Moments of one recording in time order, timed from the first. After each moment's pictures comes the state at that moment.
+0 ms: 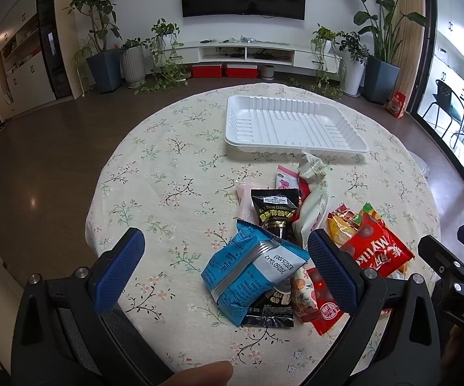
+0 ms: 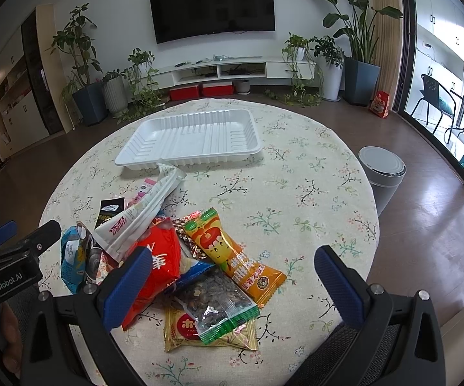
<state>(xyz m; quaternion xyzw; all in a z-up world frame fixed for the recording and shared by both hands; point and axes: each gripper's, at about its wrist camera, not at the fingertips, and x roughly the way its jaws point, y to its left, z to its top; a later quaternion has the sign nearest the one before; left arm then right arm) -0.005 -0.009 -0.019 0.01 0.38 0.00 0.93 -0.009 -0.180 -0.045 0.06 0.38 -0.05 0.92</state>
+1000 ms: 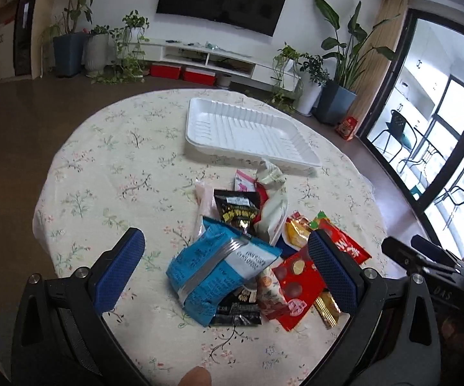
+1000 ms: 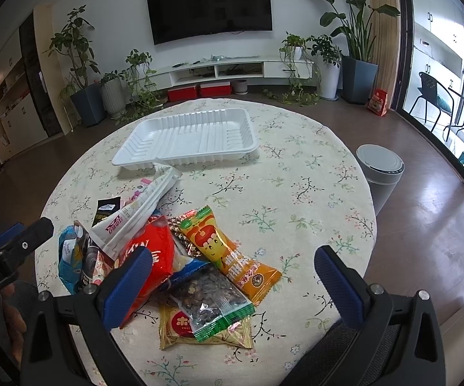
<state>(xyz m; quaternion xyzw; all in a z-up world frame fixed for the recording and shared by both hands) -0.010 0.029 -0.034 -0.10 0.37 -0.12 0.92 -0.010 -0.183 -0.048 0.07 0.37 -0.05 0.92</state>
